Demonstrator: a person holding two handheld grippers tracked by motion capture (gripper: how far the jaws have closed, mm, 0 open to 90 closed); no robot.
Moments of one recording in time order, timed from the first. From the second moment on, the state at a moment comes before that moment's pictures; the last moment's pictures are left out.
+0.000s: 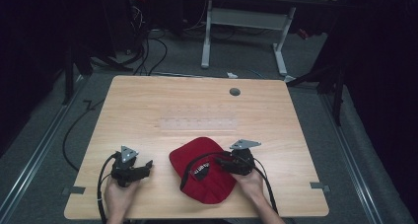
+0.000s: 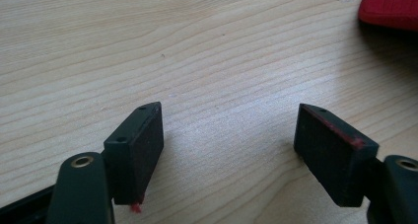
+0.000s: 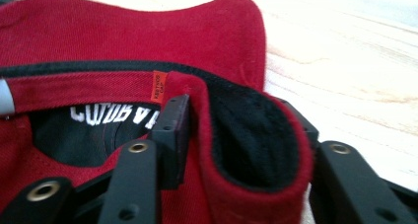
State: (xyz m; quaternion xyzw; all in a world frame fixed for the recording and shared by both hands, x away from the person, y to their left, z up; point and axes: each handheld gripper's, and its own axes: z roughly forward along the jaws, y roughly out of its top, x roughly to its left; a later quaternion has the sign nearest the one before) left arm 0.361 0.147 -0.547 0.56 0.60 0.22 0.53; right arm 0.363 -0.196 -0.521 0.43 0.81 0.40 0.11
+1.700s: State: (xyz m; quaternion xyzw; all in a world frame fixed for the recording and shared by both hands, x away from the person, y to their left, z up) left arm 0.355 0.137 -0.544 0.57 0.59 0.21 0.53; right arm 0.361 -0.235 -0.477 0.42 0.76 0.48 0.07
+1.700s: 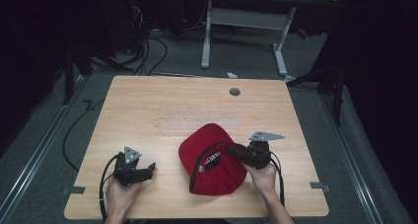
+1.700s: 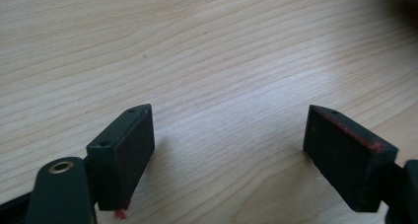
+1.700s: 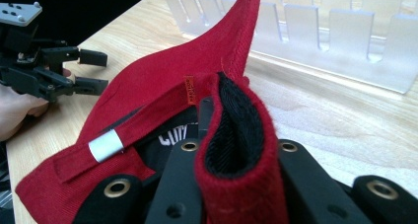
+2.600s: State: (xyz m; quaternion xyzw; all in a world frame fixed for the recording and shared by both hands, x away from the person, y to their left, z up) left arm 0.332 0.061 -0.511 0.64 0.48 0.16 0.58; right arm 0.370 -0.236 -0.453 0.43 0.74 0.51 0.06
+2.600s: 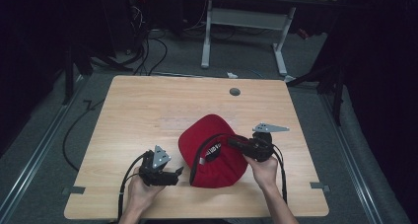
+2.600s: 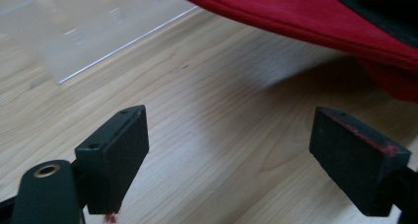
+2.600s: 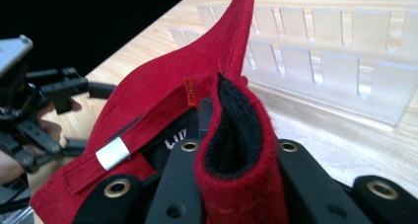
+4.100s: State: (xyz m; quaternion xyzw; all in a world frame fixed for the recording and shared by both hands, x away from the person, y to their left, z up) left arm 0.317 0.047 -0.491 0.65 0.42 0.18 0.60; right arm 0.366 -0.209 -0.463 0.43 0.80 0.41 0.07
